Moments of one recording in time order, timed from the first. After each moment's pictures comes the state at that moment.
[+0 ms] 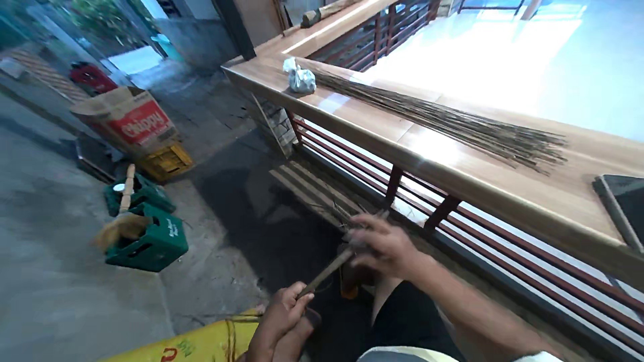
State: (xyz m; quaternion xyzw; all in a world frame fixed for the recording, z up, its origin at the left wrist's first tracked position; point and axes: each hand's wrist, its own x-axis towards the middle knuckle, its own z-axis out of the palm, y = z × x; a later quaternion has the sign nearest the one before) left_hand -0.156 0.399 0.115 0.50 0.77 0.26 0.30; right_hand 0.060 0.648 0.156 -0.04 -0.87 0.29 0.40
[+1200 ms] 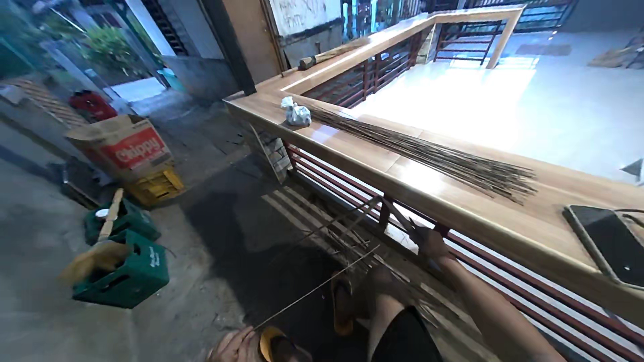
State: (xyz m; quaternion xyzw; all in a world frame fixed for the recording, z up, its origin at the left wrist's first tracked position) left_hand -0.195 0.331 0.086 0.43 0.86 0.26 -0.03; right_hand 0.130 0.823 0.018 -0.56 -0.76 0.33 0.04
